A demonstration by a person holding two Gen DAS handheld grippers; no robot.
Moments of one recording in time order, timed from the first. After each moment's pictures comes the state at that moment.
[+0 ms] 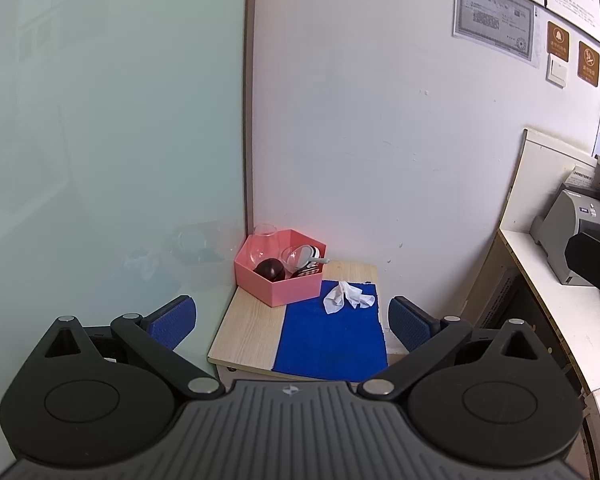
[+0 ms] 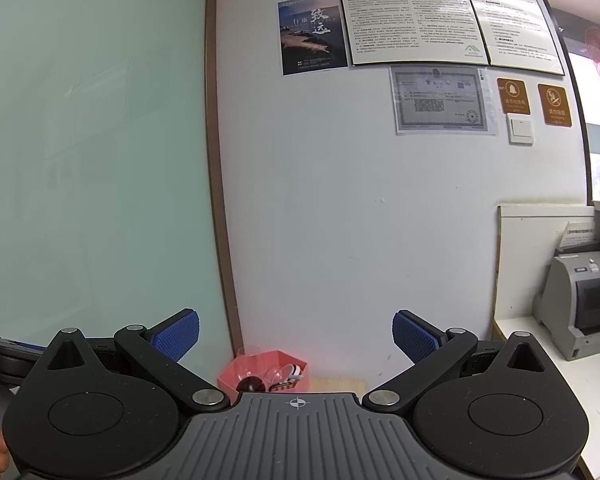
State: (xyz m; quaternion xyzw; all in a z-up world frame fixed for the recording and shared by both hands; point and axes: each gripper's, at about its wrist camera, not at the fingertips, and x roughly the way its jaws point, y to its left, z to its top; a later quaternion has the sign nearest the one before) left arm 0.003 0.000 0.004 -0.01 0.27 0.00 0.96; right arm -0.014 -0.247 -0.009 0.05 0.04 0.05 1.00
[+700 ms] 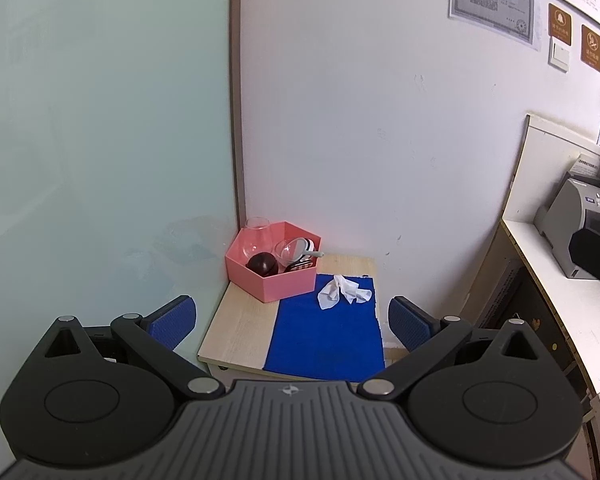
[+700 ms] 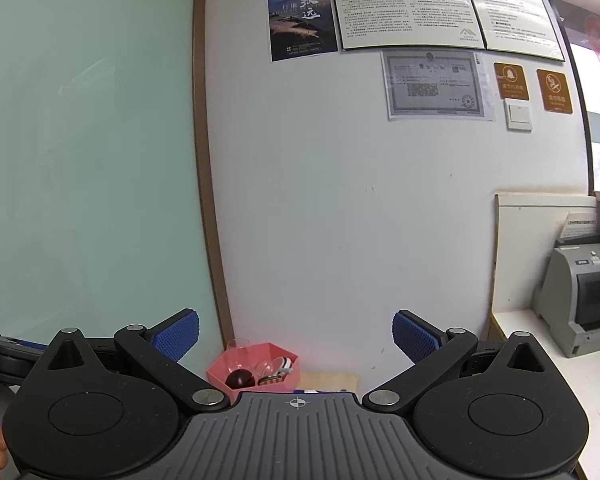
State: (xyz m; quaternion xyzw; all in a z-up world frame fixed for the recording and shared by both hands) left arm 0.050 -0.030 0.004 0.00 0.29 0.00 0.96; right arm 0.023 -0.264 0.000 0.06 0.06 0.05 1.00
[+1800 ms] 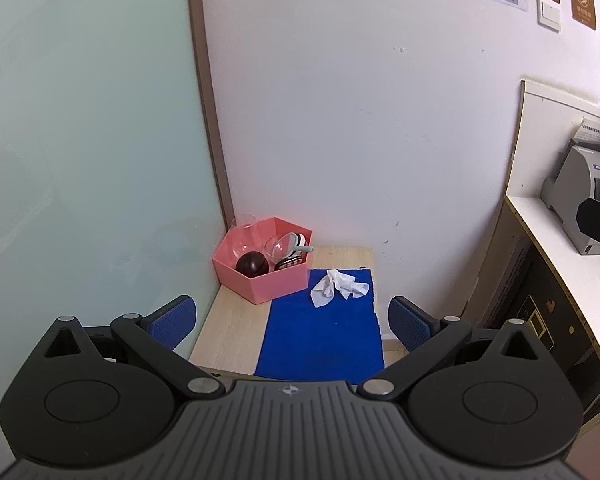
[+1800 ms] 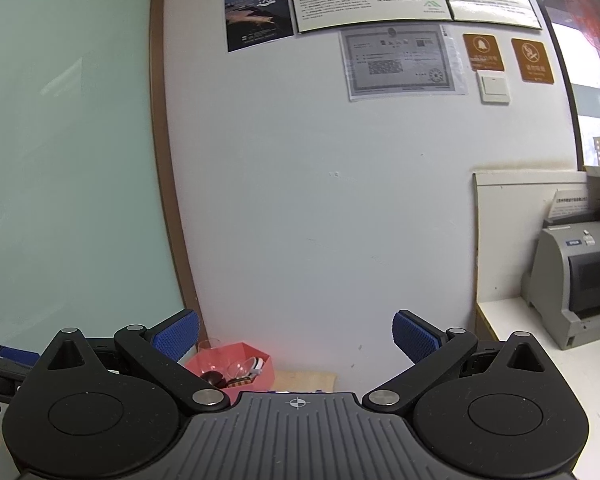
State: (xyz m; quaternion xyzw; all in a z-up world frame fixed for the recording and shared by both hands) left arm 0.091 -0.108 -0.016 0.05 0.30 0.01 0.95; right arm 0.067 -0.329 -0.019 0.09 0.07 0.03 0.99
